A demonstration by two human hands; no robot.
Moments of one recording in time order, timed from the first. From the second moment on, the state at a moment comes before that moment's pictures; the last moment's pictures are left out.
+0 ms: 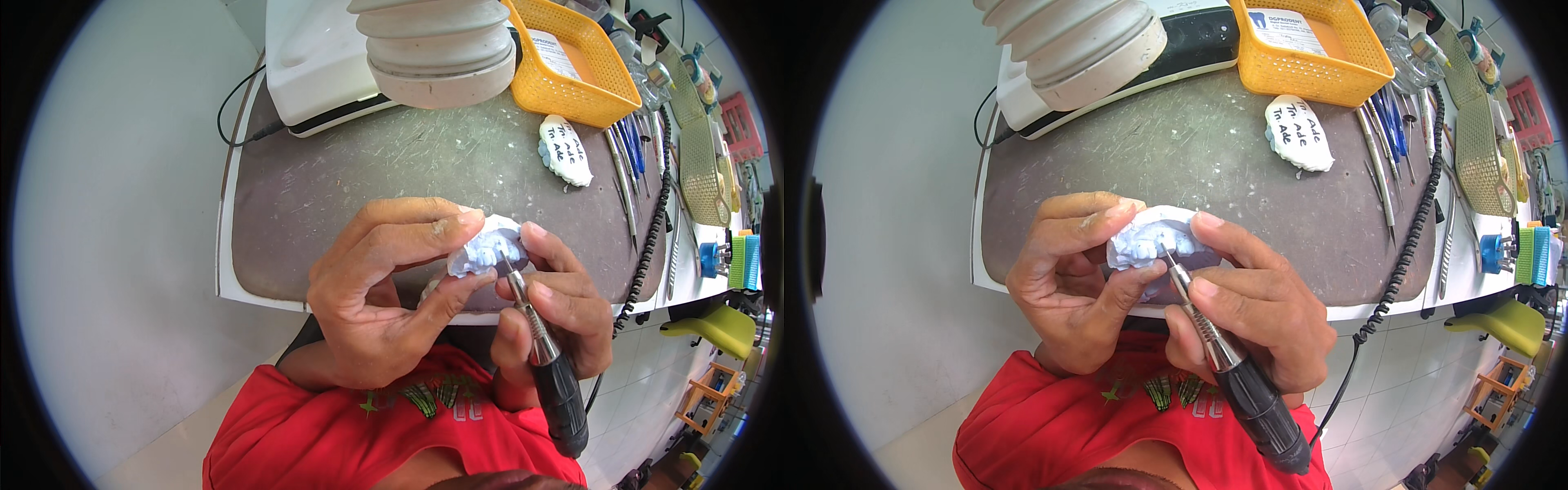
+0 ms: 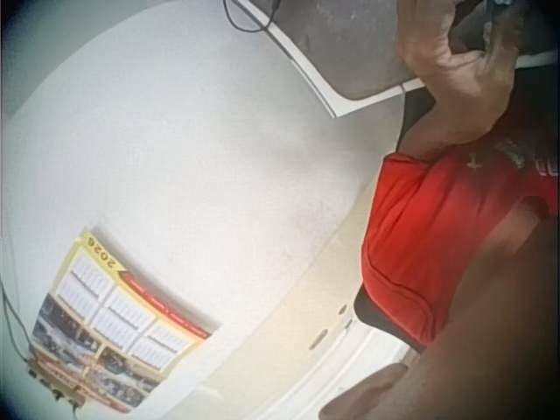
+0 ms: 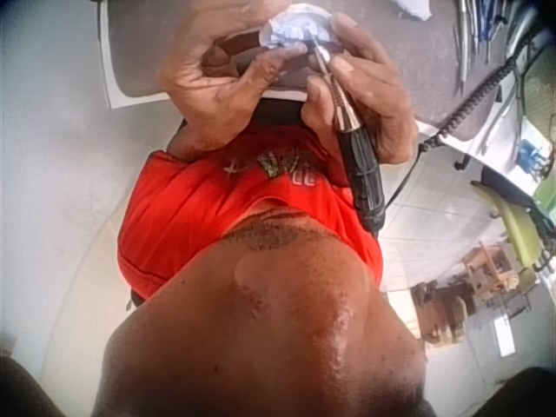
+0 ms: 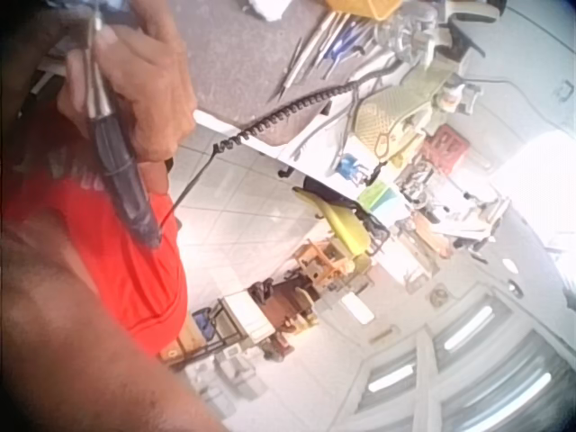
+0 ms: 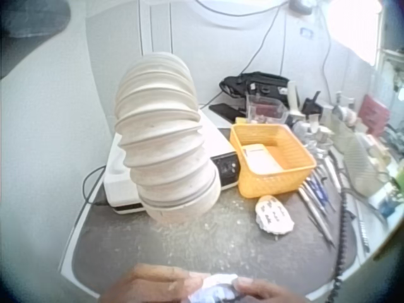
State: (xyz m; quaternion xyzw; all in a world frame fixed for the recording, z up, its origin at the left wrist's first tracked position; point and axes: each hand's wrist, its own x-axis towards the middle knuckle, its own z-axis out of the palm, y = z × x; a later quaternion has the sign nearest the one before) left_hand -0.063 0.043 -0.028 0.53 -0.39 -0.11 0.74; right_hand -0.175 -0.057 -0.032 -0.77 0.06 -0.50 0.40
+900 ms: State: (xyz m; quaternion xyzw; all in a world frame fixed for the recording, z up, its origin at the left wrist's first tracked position) left_hand -0.055 0.048 -0.032 0.55 -0.47 -0.09 0.68; right_hand -0.174 -0.059 -0.034 -0.77 0.05 -0.49 0.39
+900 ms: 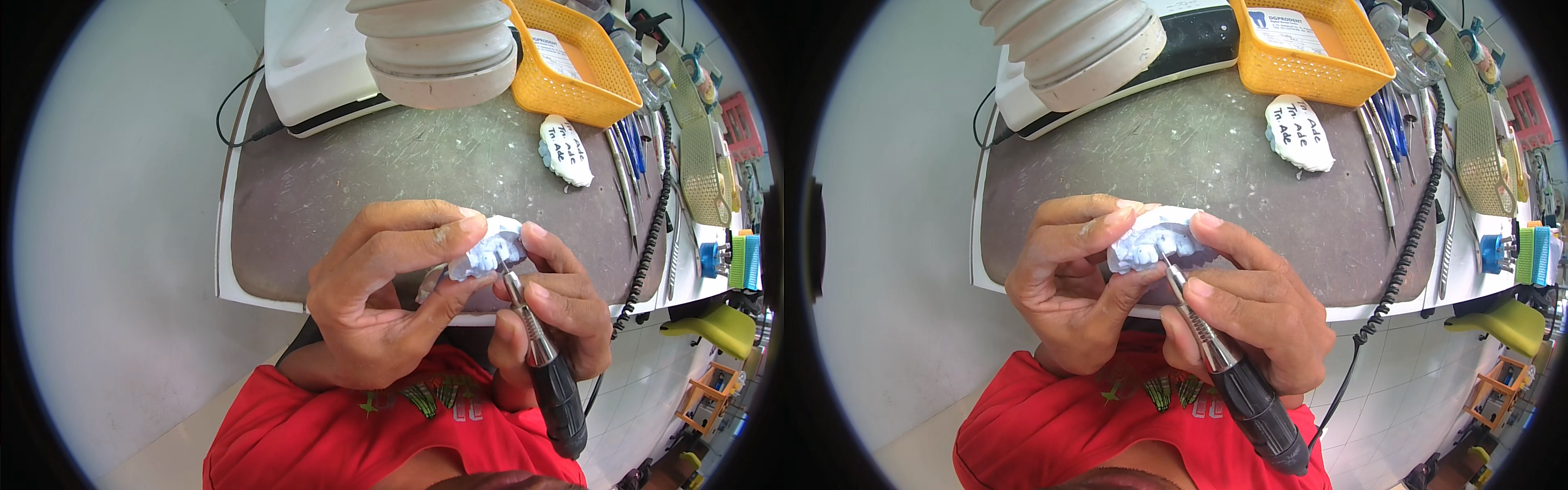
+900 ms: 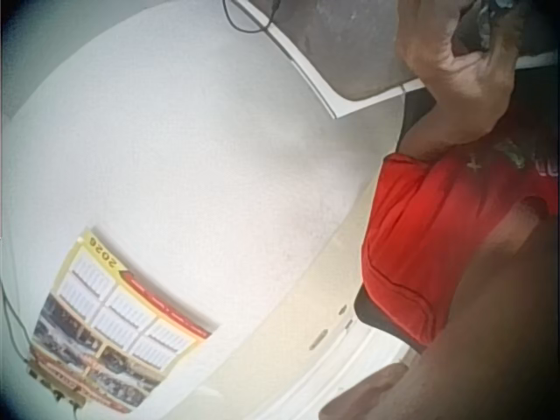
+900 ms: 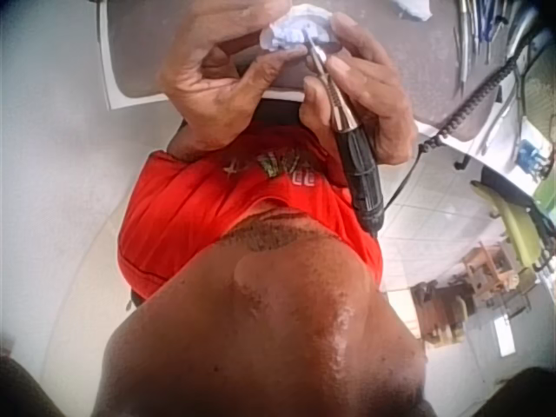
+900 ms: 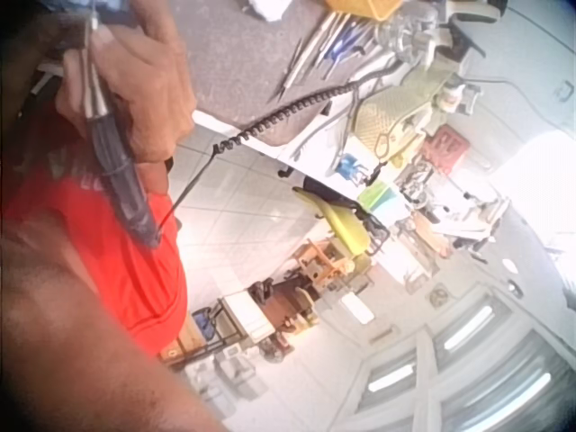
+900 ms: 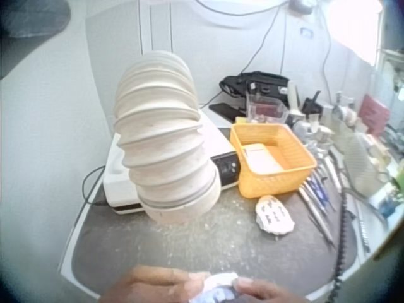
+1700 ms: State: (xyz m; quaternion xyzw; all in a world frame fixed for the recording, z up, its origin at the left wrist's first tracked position) left_hand -0.056 0.046 -0.024 0.53 -0.39 -0.16 0.74; right_hand -0.174 -0.060 -0.040 -0.68 0.07 -0.57 0.46
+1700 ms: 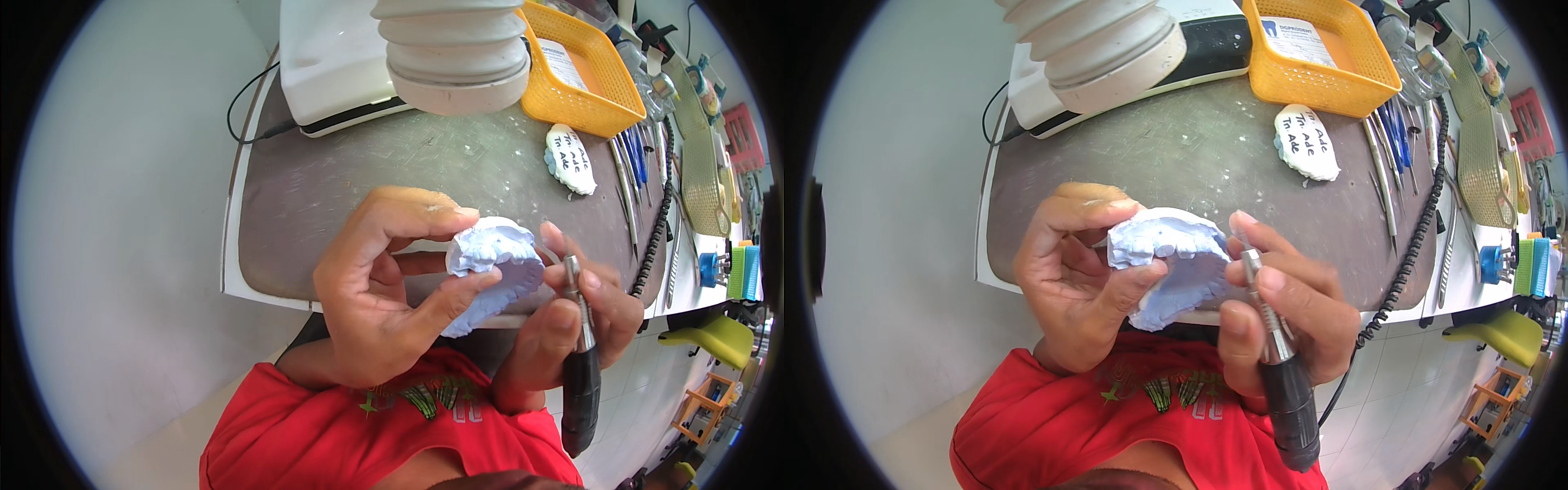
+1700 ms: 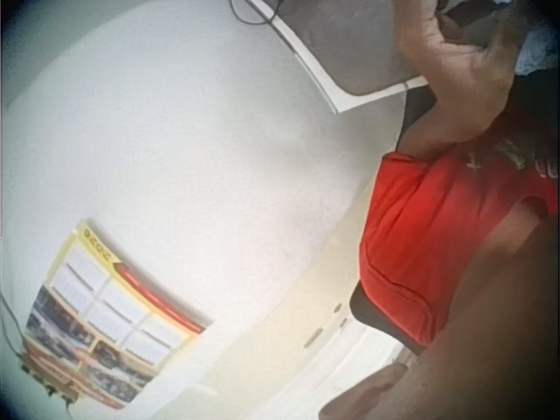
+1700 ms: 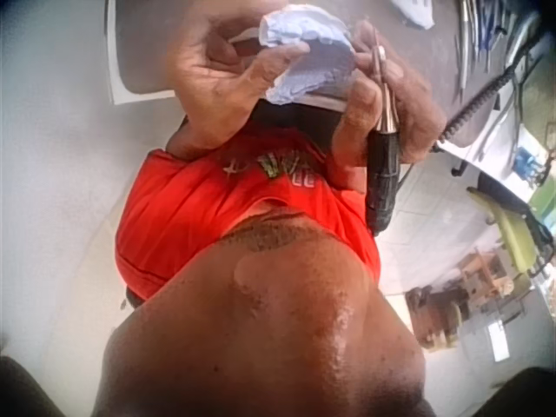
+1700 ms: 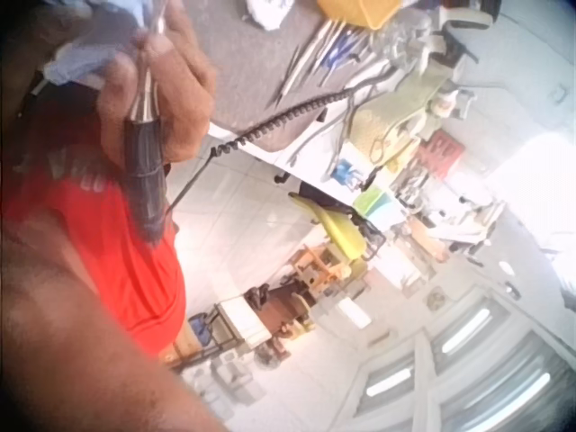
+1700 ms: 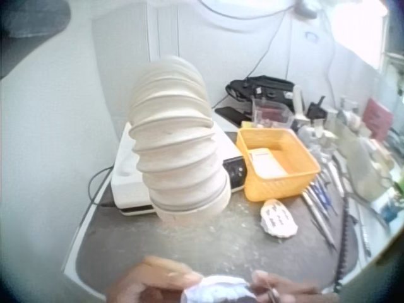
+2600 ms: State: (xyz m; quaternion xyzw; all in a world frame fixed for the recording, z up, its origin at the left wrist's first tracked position) left_hand -0.049 0.038 -0.019 0.54 -0.35 -0.24 0.73; right_hand -0.181 -0.067 -0.027 -0.66 0.18 -0.44 0.59
